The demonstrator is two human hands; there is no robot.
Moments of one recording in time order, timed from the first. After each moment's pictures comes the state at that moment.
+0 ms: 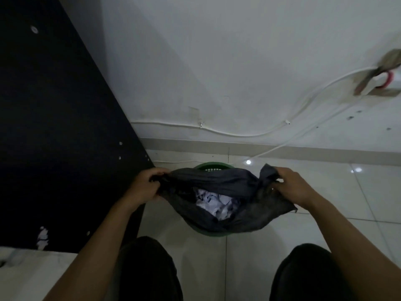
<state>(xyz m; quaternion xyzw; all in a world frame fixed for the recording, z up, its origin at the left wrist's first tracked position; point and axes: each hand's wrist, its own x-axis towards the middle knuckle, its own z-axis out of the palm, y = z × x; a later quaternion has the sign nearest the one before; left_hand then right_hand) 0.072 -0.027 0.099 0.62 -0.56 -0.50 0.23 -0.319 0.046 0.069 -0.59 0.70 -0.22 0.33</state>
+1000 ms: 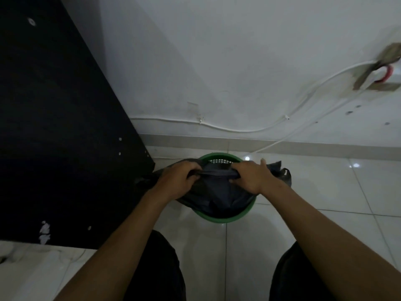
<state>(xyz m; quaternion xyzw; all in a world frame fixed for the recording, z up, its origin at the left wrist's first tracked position) 0.012 -0.024 0.090 0.49 -0.82 -0.27 0.12 -0.231 0.007 0.083 -0.71 0.67 0.02 0.20</state>
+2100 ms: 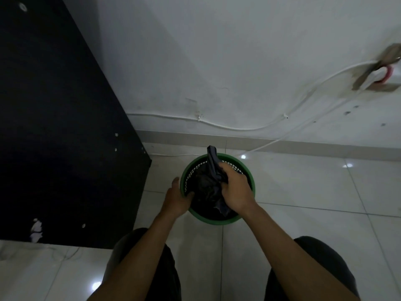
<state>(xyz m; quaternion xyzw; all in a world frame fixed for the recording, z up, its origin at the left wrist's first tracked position) 0.007 0.013 0.015 0.68 -0.52 -0.49 0.15 -0.174 0.049 0.068 -0.59 0.65 -0.35 0.33</state>
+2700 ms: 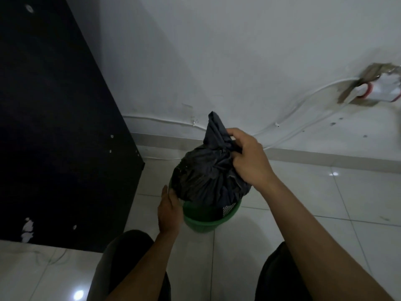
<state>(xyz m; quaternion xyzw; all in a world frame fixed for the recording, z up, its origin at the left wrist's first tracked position) -0.007 0.042 -0.018 0.71 -0.43 -0.42 0.35 -0.201 0.025 0.177 -0.60 0.62 -0.40 0.31</state>
